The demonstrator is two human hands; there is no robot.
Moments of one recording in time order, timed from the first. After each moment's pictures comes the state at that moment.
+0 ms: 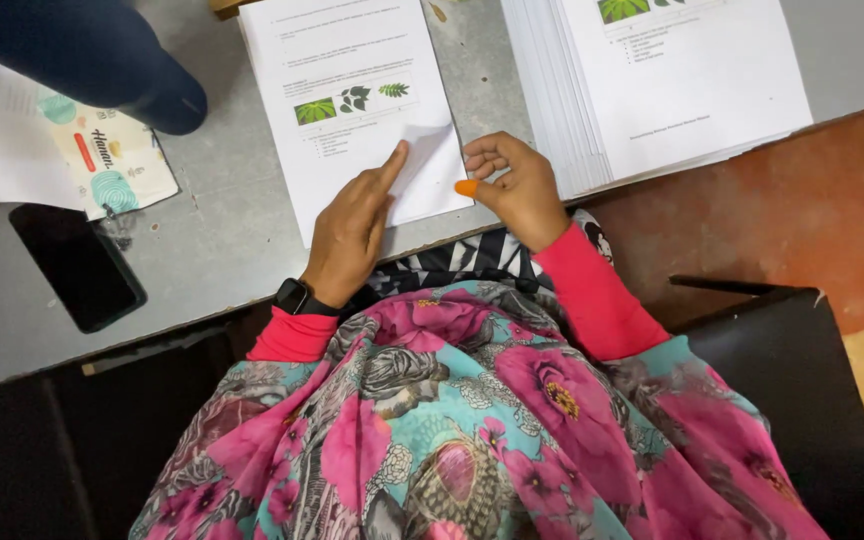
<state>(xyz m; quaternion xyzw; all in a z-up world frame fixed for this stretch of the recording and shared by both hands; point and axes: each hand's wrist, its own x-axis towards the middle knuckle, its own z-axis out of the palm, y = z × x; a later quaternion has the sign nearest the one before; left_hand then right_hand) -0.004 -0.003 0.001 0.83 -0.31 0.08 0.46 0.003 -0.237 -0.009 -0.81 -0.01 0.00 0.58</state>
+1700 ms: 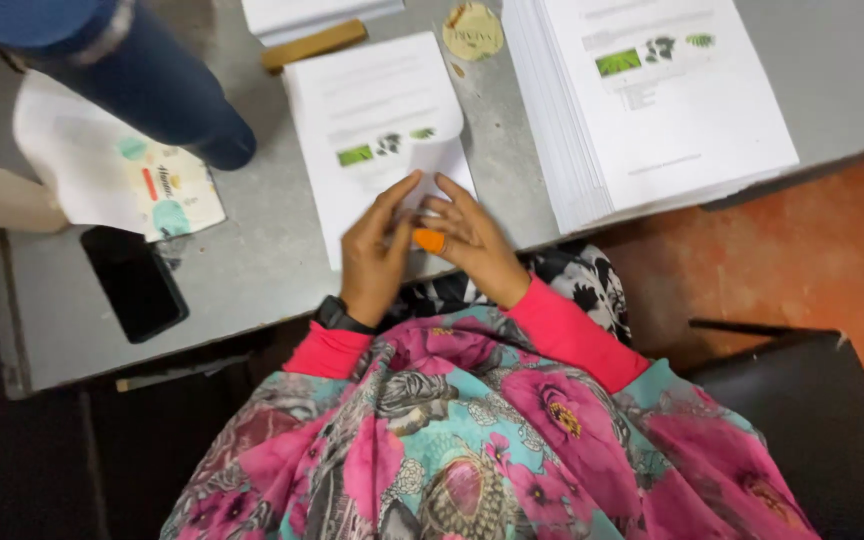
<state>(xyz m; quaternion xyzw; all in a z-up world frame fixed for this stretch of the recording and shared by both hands) -0.010 -0.020 0.021 0.79 -0.20 0.14 0.57 -0.018 -0.181 -0.027 -0.64 -0.08 0.08 0.76</state>
